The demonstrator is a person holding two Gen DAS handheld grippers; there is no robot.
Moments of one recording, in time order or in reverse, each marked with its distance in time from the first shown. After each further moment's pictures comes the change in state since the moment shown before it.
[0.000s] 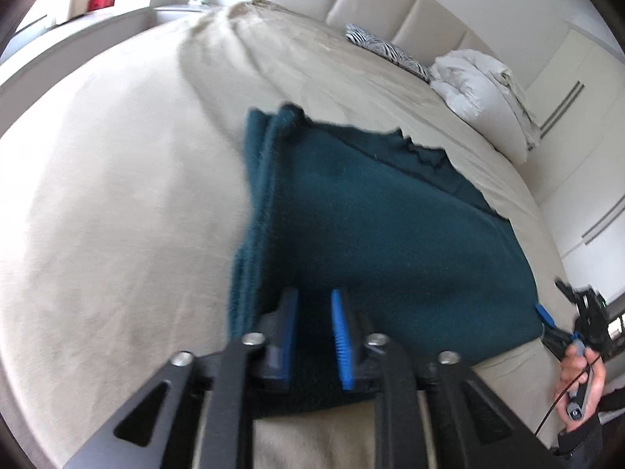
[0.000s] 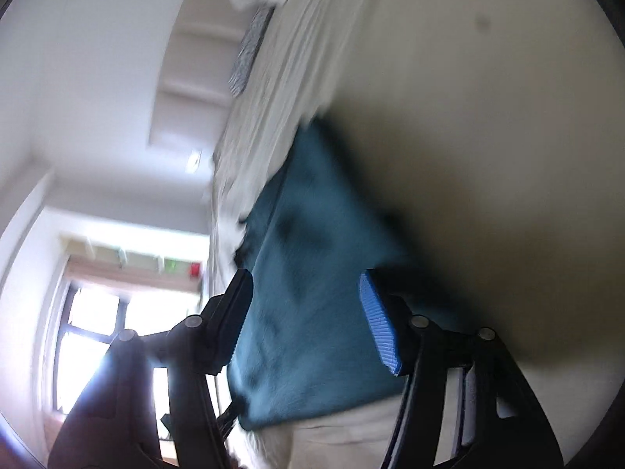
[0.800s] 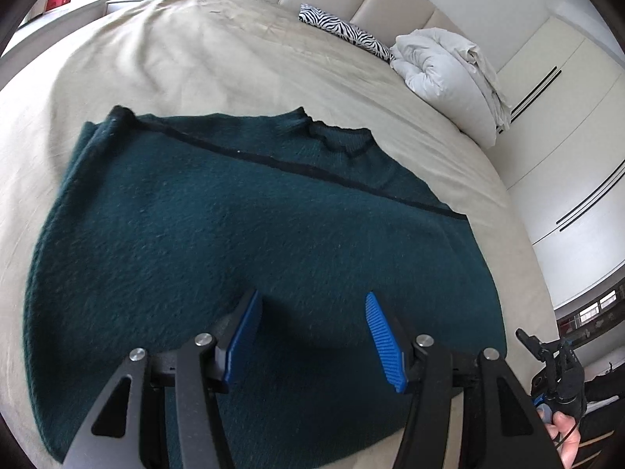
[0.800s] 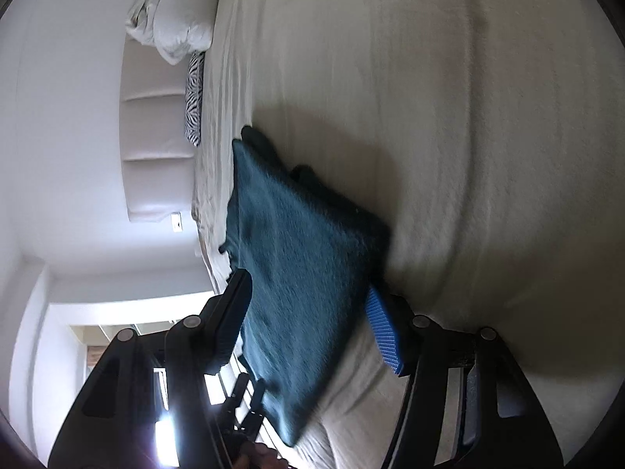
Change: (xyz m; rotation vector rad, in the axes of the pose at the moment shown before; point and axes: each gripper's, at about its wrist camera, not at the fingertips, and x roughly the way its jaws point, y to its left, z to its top) left arm 0.070 -0.103 0.020 0.042 0.084 -0.134; right arm -0.049 -0.033 -0.073 0.336 -0.068 0.001
